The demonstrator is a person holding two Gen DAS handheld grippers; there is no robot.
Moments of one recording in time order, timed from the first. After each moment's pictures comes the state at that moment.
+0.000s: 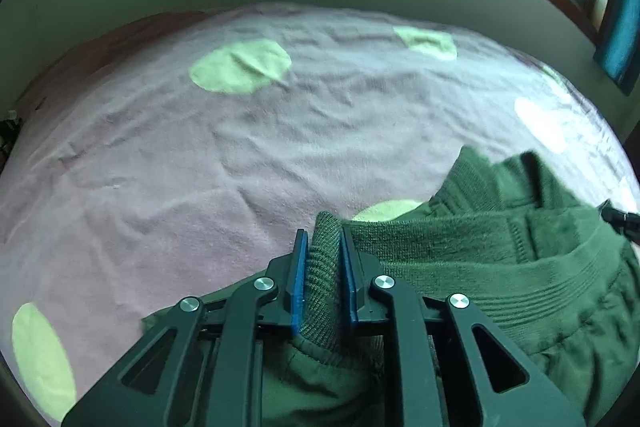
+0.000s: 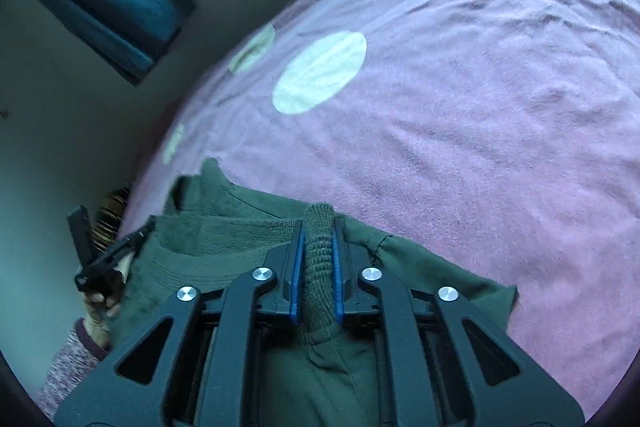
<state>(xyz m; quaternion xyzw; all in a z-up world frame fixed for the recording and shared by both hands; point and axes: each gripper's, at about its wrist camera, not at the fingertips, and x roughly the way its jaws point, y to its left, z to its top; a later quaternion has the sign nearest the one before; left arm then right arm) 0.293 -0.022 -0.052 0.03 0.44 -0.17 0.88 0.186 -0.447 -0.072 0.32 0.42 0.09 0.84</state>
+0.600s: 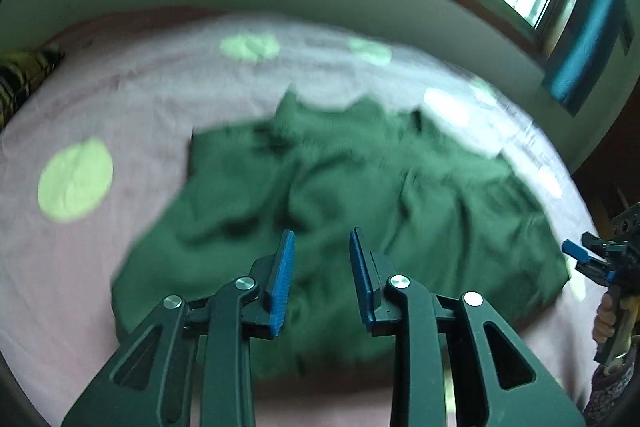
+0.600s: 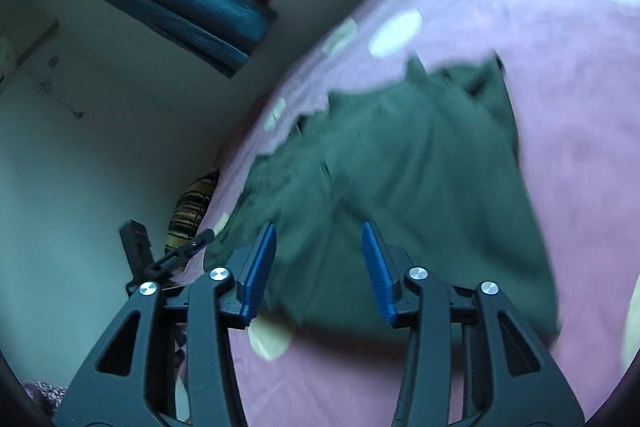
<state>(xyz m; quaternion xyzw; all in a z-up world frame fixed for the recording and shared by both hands) 0.116 0.031 -0.024 -0.05 0.44 -0.21 0.87 0.000 -0.397 -0.045 0.39 0.38 0.15 0.82</state>
